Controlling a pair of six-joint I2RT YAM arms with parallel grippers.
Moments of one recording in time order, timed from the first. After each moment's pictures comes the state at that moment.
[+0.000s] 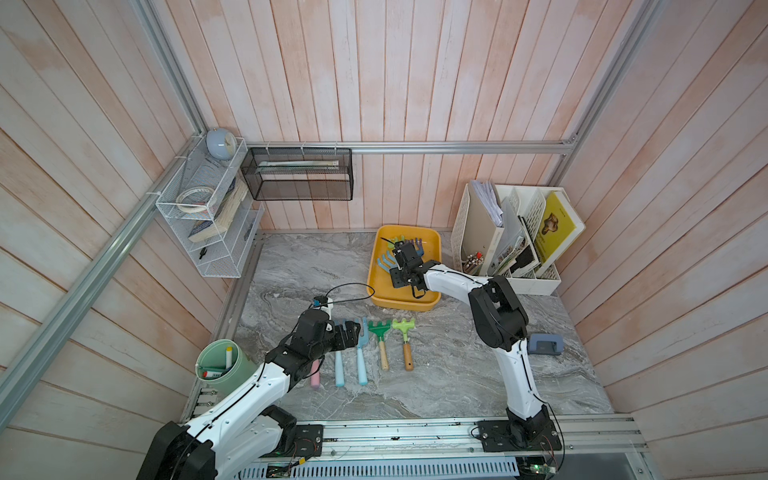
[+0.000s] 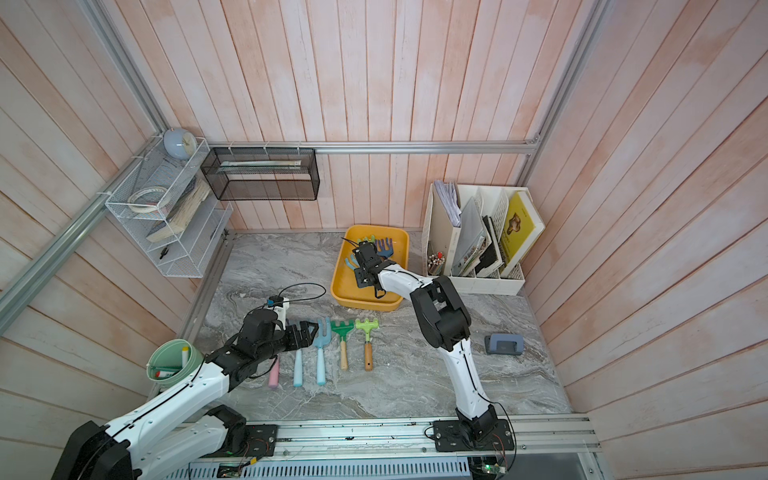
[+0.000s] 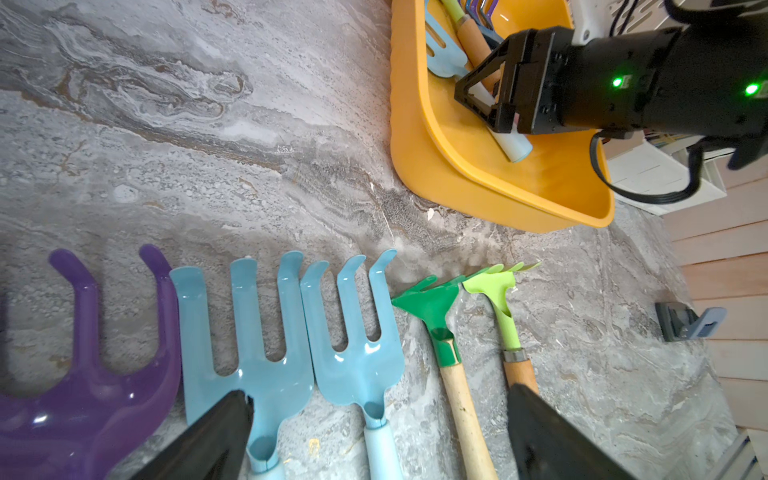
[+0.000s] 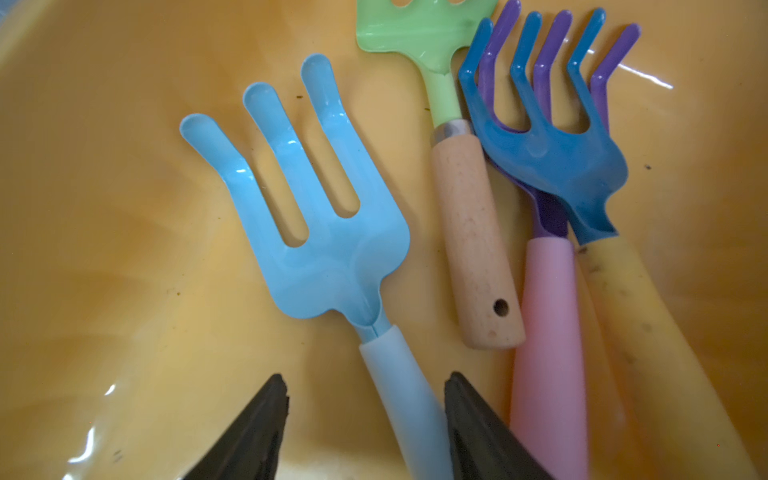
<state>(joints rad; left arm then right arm) -0.47 0.99 0.45 -0.16 0.08 -0.57 0.62 2.26 1.68 -0.33 0.21 0.21</state>
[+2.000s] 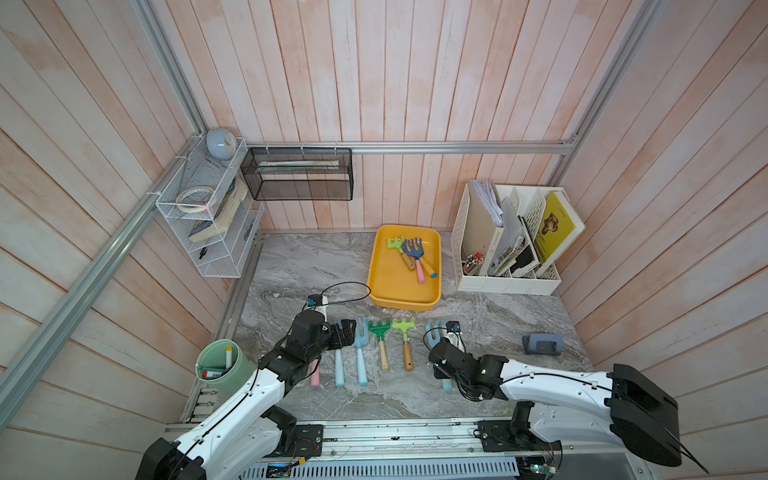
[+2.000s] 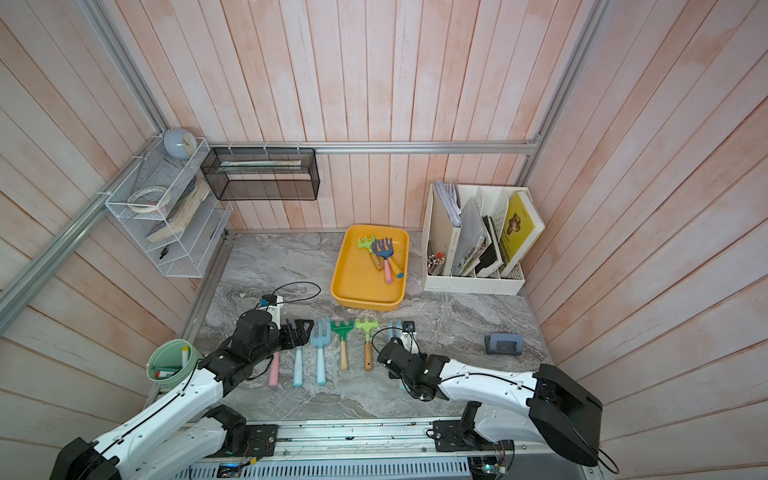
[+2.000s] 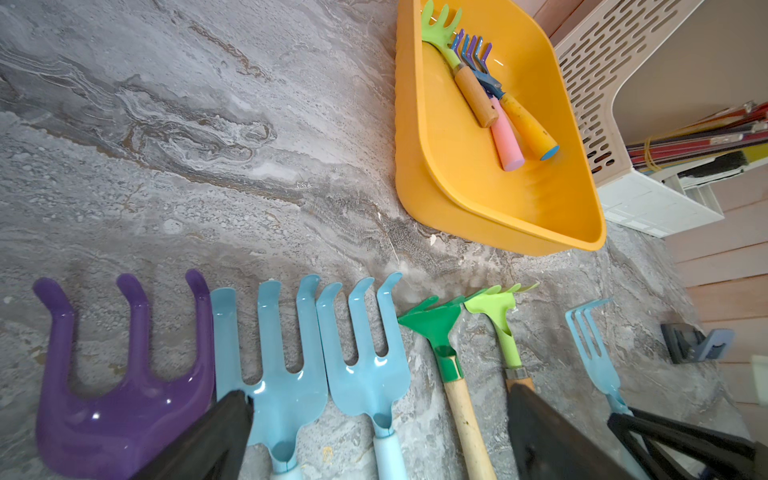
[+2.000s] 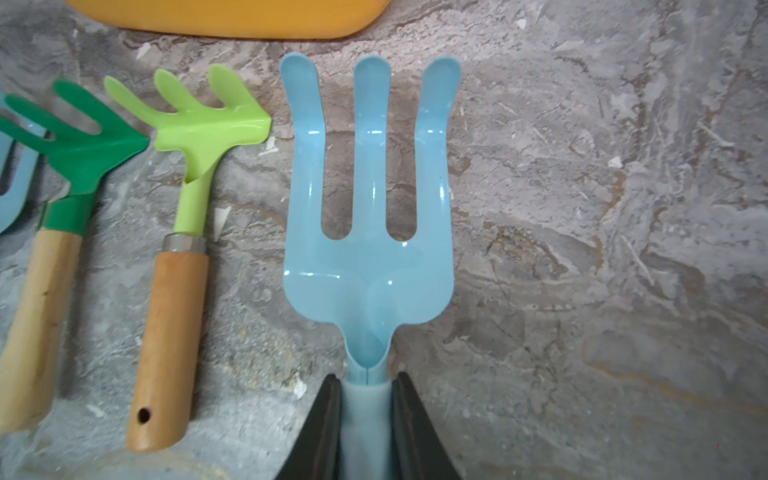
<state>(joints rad) -0.46 0.91 0.45 -0.18 0.03 -0.55 1.04 1.19 0.48 -0.34 0.46 0.90</state>
